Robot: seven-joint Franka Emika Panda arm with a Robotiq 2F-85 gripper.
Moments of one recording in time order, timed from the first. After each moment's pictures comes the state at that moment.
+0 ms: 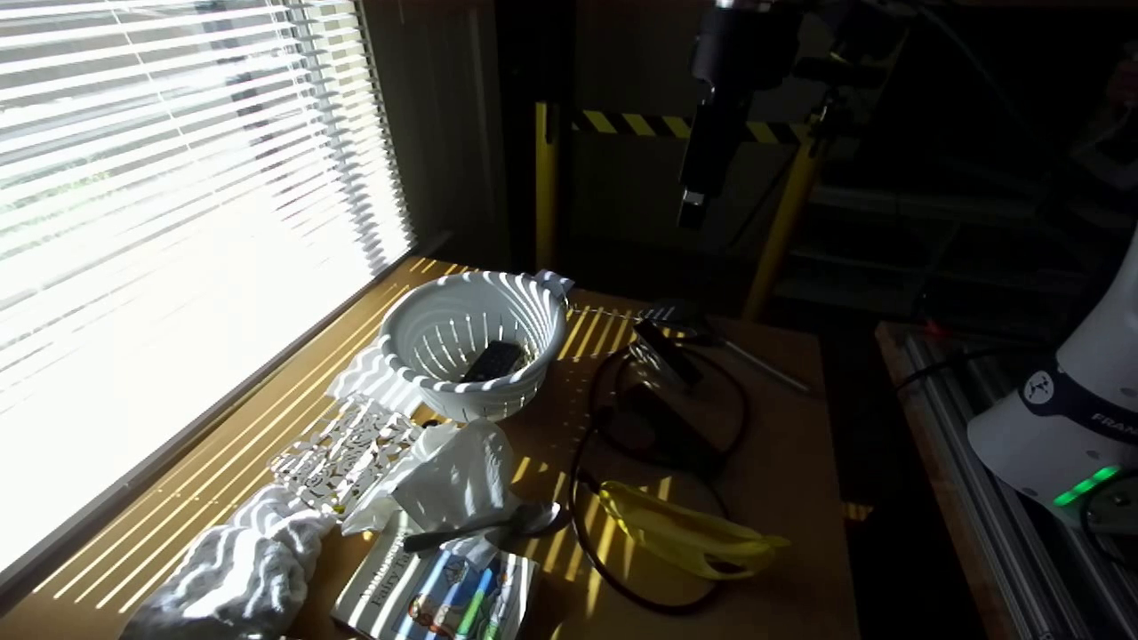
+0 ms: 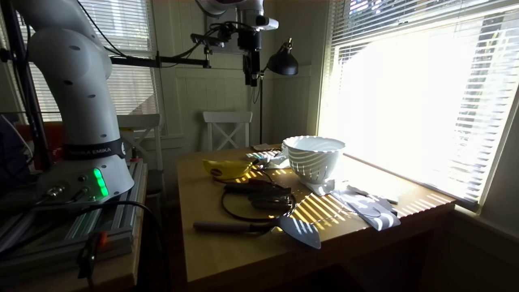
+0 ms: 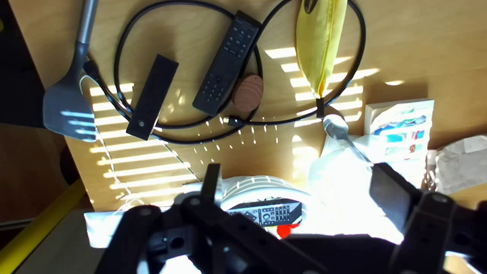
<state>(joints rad) -0.02 -0.31 0.06 -2.38 0.06 2.13 0.22</state>
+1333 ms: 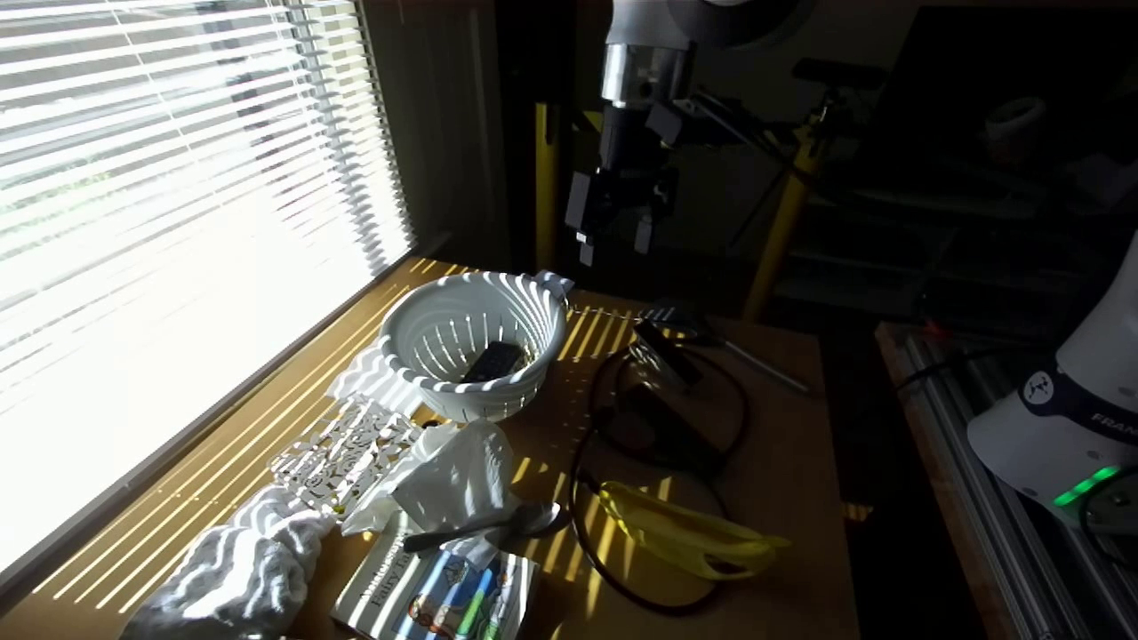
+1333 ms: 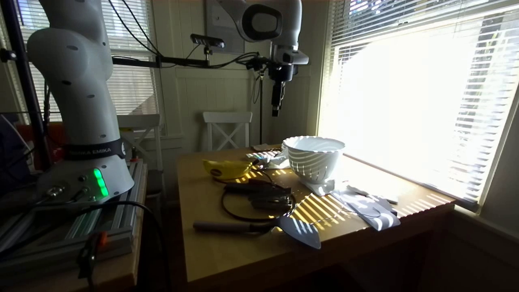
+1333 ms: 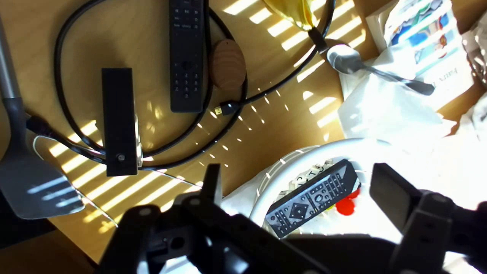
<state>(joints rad) -0.05 0.06 -0.04 -2.21 0.24 2.29 0.40</state>
